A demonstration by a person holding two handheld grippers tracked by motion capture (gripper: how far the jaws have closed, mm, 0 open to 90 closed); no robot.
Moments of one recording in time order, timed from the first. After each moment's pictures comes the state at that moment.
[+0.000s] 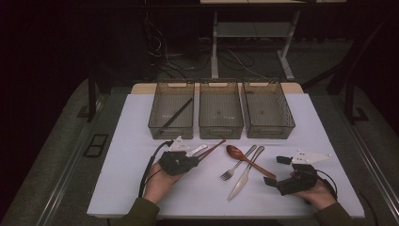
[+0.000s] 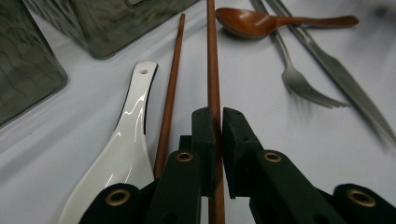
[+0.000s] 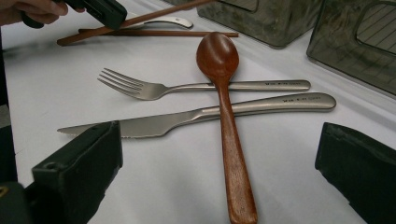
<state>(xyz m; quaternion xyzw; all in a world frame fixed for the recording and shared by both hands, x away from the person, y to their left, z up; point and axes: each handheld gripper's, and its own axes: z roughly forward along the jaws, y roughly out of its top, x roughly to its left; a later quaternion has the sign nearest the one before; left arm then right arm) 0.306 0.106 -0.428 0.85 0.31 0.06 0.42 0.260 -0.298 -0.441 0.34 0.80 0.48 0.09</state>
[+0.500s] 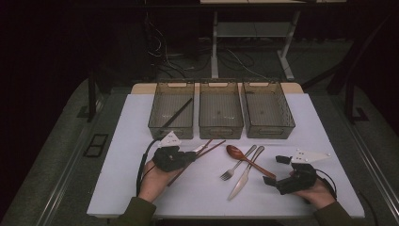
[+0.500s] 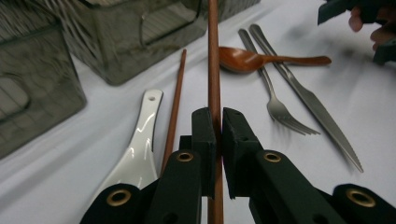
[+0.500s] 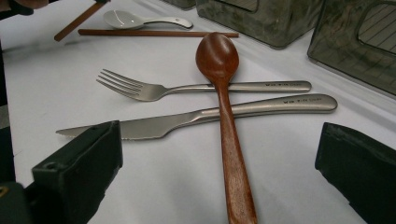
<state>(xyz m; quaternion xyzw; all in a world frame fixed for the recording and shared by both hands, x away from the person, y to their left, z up) 0.306 0.121 -0.406 0.82 0.32 0.06 0.46 0.263 -0.297 -0.441 0.34 0.81 0.48 0.09</state>
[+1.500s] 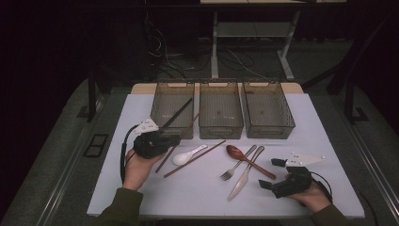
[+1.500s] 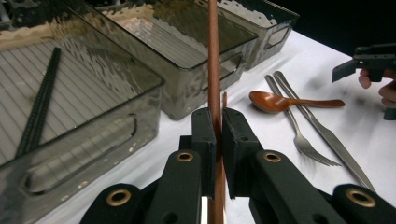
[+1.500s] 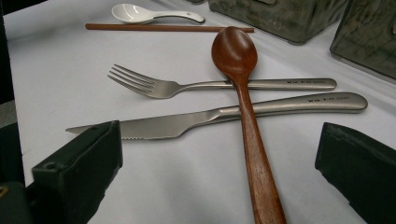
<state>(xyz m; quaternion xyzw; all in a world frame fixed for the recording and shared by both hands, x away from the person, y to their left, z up) 0.327 0.170 -0.379 0.79 0.34 0.10 0.50 0.257 -0.284 -0.445 0.34 0.81 0.47 0.08</state>
